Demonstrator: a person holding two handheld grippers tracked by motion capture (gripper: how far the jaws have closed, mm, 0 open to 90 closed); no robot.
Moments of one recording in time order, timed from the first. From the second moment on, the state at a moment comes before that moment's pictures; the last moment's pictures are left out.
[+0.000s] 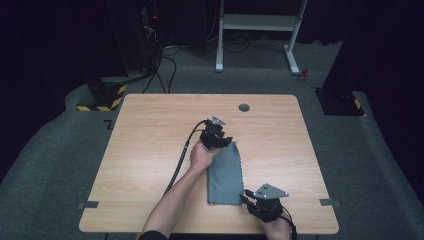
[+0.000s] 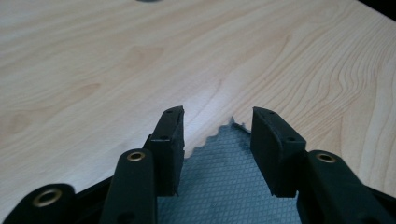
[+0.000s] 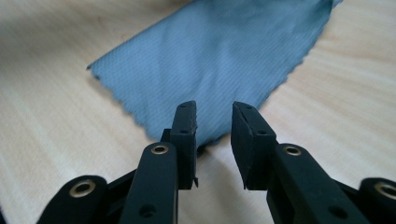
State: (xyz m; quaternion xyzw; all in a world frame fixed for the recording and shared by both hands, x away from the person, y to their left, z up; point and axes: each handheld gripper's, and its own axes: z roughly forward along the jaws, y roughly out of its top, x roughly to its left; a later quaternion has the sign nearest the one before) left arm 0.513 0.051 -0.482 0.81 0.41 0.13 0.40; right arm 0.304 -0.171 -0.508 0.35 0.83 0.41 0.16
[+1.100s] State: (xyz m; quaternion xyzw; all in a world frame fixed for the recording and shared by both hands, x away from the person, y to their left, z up) left arm 0.457 0.094 -0.520 0.80 0.45 0.19 0.35; right arm 0.480 -0.123 -0.515 0.38 0.85 0.34 0.14
